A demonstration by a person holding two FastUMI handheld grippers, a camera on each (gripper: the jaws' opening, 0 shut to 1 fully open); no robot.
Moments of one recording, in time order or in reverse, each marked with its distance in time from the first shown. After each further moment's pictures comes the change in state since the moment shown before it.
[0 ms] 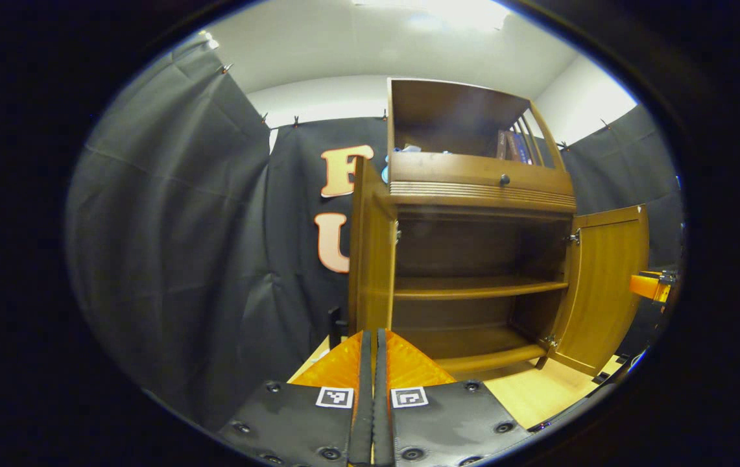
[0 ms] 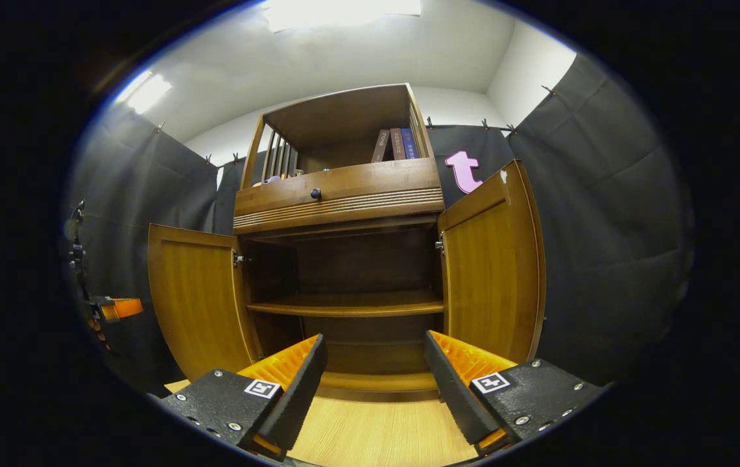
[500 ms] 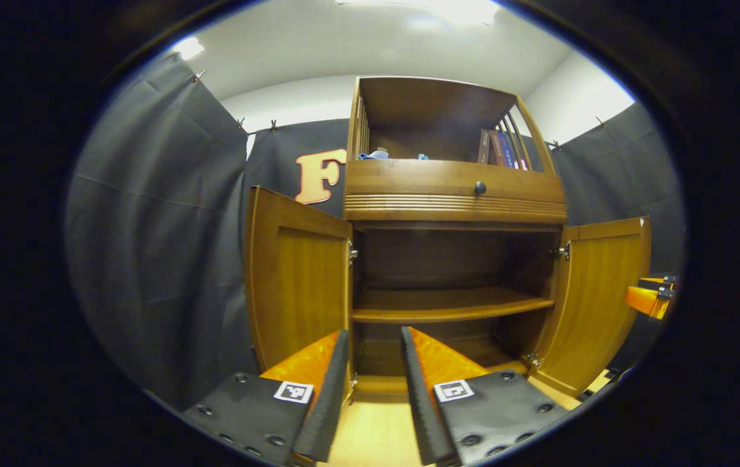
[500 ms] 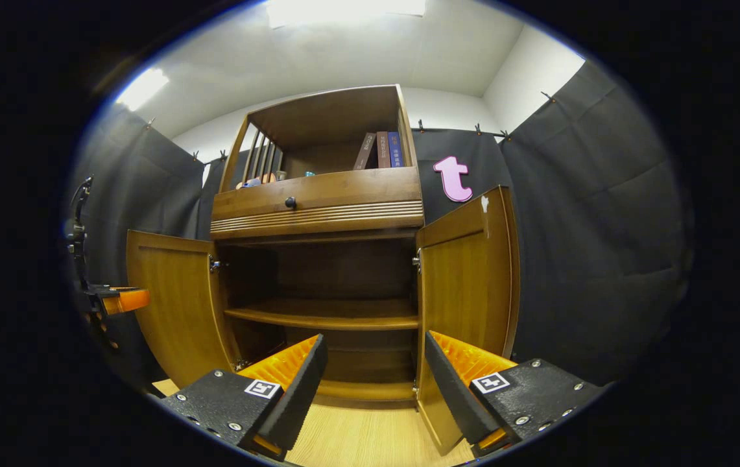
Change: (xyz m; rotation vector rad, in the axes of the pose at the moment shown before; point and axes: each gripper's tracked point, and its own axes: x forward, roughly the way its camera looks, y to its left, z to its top) left arm 0.057 -0.072 0.039 -0.046 0.011 -0.038; right arm 0.030 -0.044 0.037 -0.035 -0.007 -0.061
